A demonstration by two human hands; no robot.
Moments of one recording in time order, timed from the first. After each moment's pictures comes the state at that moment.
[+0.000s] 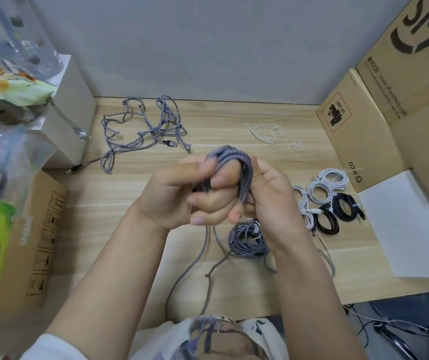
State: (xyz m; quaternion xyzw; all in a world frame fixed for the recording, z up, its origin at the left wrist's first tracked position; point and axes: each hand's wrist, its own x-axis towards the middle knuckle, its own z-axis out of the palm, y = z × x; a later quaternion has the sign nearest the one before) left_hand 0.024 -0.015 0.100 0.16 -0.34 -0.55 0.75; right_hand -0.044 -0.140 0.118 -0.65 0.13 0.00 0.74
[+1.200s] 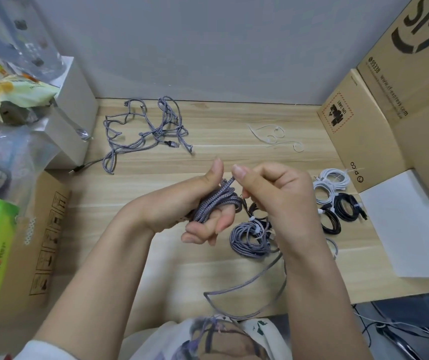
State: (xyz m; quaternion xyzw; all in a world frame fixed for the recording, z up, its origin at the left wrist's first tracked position) left_hand 0.023 -0.002 0.091 0.51 -0.32 -0.55 0.58; right_hand -0.055 -0.142 0.138 -0.69 0.09 -0.08 0.71
